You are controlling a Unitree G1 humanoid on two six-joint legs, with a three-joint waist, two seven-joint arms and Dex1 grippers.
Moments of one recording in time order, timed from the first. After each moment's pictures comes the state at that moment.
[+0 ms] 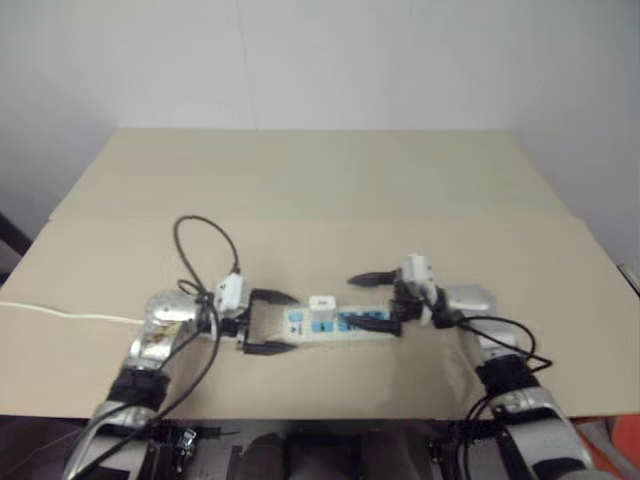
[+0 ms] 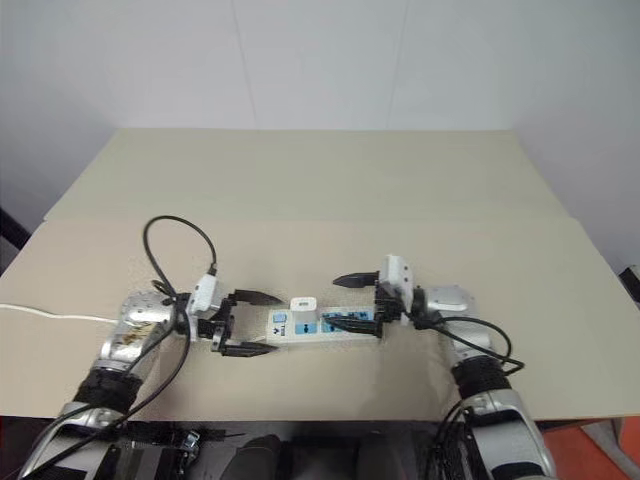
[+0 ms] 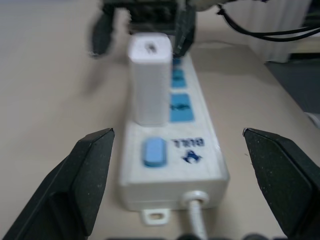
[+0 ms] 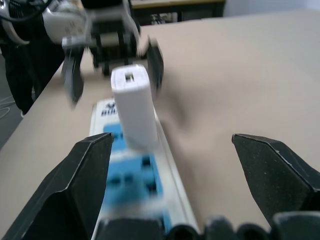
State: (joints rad) left arm -0.36 0.56 -0.07 0.24 -0.35 -0.10 -1.46; right arm -0.46 -0.47 0.09 0.37 0.38 -0.04 1.35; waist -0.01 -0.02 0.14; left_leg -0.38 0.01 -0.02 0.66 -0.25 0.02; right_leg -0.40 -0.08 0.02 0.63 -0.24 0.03
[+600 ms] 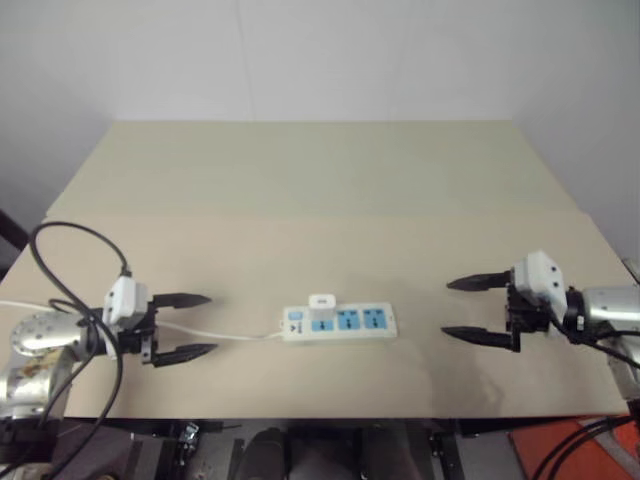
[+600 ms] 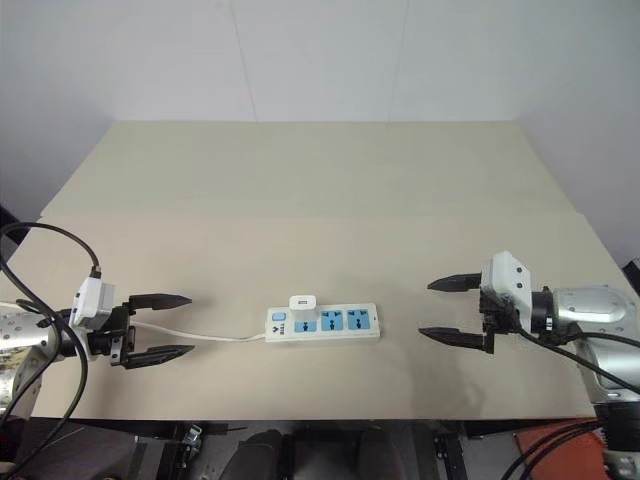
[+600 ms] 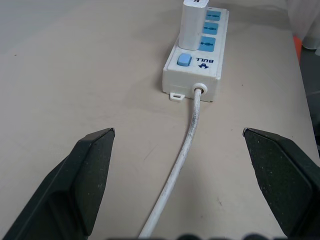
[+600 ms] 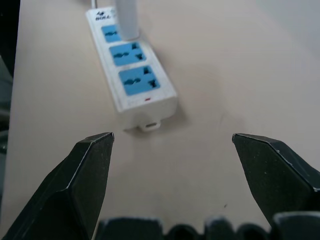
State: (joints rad) left arm -0.08 0.83 0.22 0.12 -0.48 0.02 -1.46; right arm -0.16 -0.93 -0.15 -0.02 0.44 0.14 1.36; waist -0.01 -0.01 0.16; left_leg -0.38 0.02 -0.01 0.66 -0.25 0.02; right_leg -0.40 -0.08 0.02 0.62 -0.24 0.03
